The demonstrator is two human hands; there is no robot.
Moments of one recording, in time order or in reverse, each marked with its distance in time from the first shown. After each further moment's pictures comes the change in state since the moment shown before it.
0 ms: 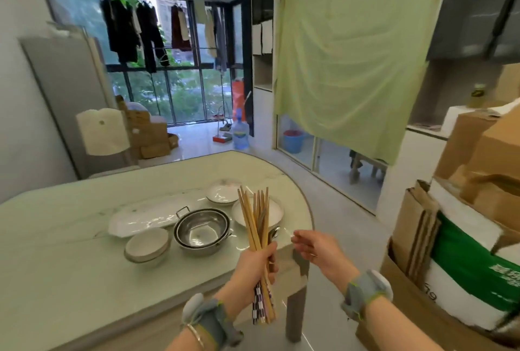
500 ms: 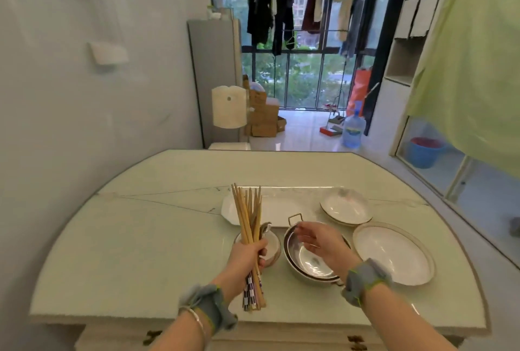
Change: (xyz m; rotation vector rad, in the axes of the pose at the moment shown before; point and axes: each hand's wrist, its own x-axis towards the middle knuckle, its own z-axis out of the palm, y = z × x) left_hand 0.071 0.048 -0.261 -0.159 0.509 0.069; right_hand 0.132 0.026 0.284 -0.175 -0.436 0.141
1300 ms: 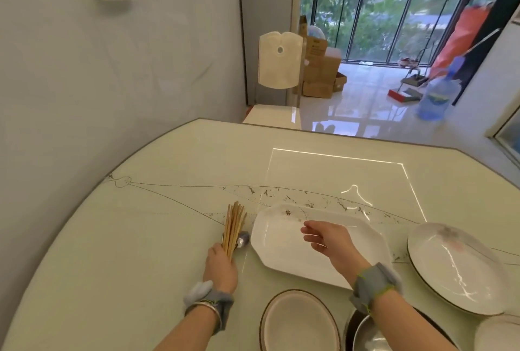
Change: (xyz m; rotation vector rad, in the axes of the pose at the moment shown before) left_hand 0.259 -0.008 -0.128 0.966 0.664 -0.116; right_hand 0.264 -0.014 0.114 -0.122 -0.129 0.157
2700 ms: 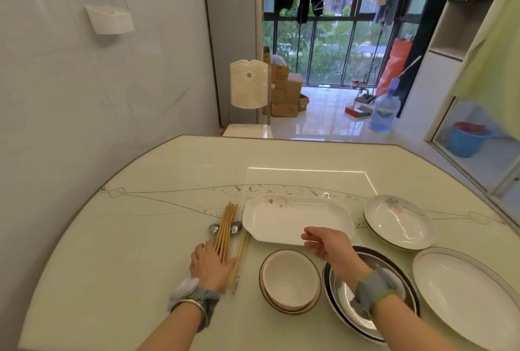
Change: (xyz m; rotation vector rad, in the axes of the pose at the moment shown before) left_hand -0.069 -0.040 -0.041 0.102 -0.025 0.187; right_hand -0.120 0.041 -0.021 0.036 0.113 -0.077
